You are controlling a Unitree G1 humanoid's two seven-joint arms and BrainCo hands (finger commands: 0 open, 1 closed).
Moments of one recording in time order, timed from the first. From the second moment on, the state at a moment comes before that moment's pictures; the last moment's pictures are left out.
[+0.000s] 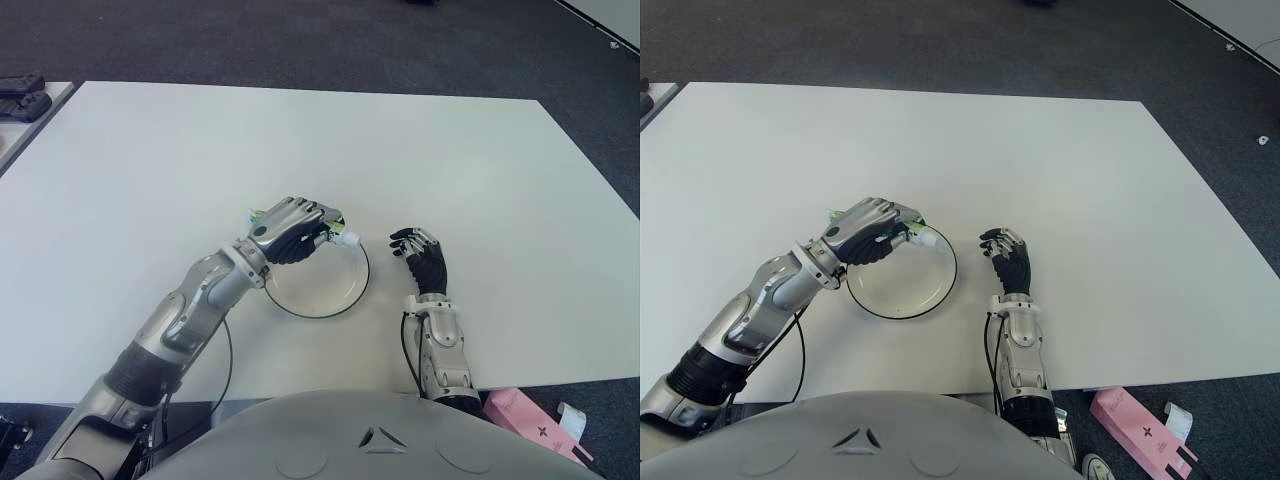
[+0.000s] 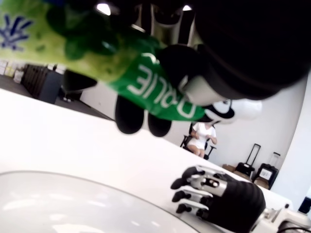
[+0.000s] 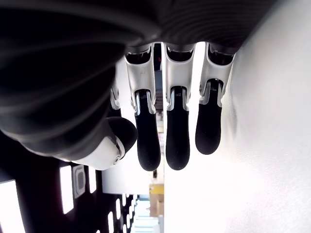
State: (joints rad) left arm -0.03 0.45 -0.40 -0.23 0.64 -0.26 -0.16; right arm 0.19 0.03 -0.02 0.20 -0.02 -0.26 -0.05
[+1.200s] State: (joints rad) left arm -0.09 0.39 -0.49 0.06 0.69 -0.30 -0.19; right arm 0.19 0.03 -0.02 0.19 -0.01 -0.25 -0.04
